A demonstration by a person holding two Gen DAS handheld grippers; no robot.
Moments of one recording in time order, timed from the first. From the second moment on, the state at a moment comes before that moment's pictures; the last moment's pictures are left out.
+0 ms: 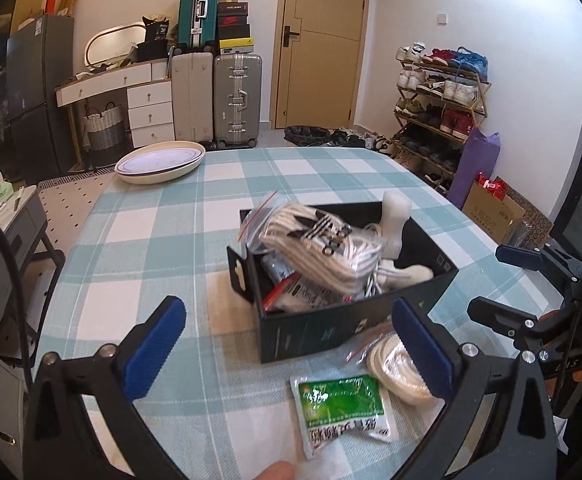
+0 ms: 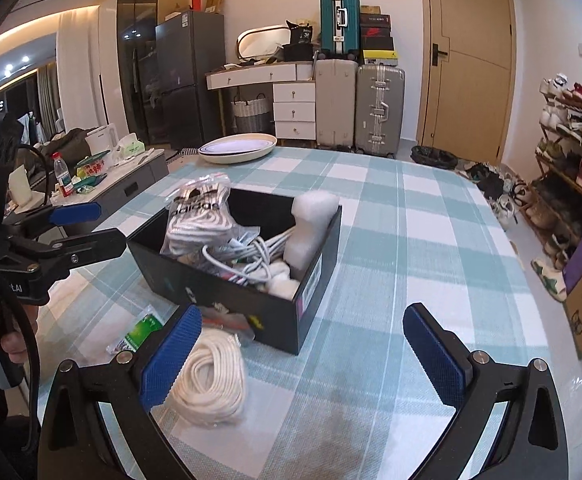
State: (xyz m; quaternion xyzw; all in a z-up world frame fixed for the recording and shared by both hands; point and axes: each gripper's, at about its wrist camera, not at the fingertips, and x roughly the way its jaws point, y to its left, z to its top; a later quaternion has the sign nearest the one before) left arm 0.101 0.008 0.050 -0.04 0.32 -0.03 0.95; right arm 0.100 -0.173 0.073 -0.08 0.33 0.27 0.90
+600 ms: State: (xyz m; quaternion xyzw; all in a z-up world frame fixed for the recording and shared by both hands) left arm 0.071 -0.004 0.017 0.01 0.35 -0.02 0.94; right arm 0.081 -0.140 0.036 -0.11 0.39 0.32 0.86
